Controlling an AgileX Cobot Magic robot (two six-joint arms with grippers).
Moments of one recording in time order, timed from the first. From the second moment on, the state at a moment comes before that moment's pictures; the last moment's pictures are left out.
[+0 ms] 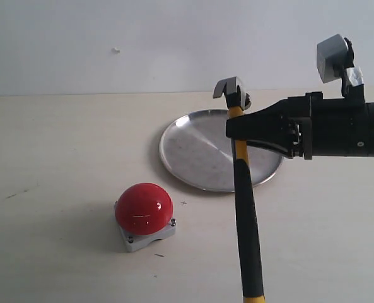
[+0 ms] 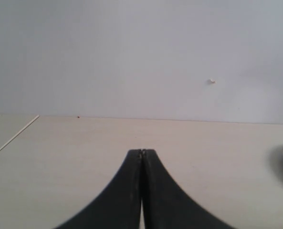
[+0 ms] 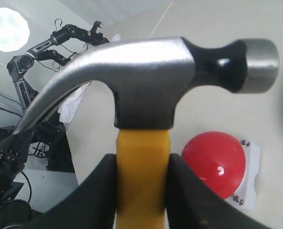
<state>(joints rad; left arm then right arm) 0.02 0.01 0.00 0.17 0.10 -0.18 0.07 1.61 -0.70 1.69 1.15 -1.44</state>
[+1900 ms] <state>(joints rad) 0.02 0.01 0.00 0.17 0.10 -0.18 0.07 1.29 -0.83 1.21 0.92 -0.80</state>
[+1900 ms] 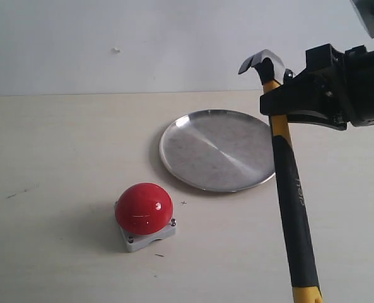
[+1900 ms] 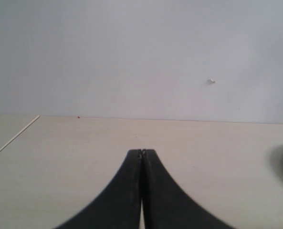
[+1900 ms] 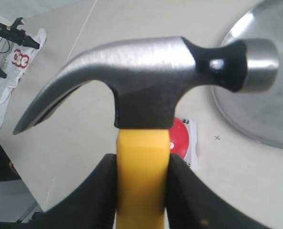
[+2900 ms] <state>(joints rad) 0.02 0.01 0.00 0.17 0.10 -0.18 0.11 1.25 -0.83 0.96 0.75 -0.57</state>
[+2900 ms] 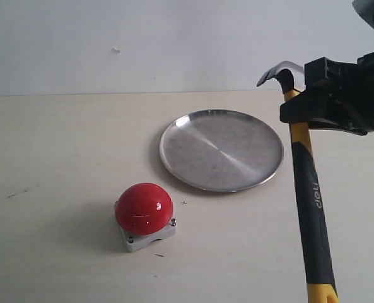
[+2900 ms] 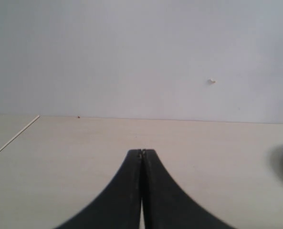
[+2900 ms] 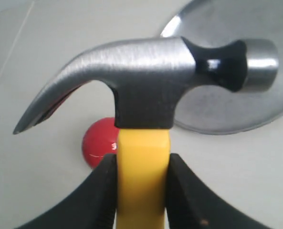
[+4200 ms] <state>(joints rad) 0.02 0.01 0.00 0.17 0.10 -0.18 0.51 1.04 -0.29 0.00 -0.74 0.75</state>
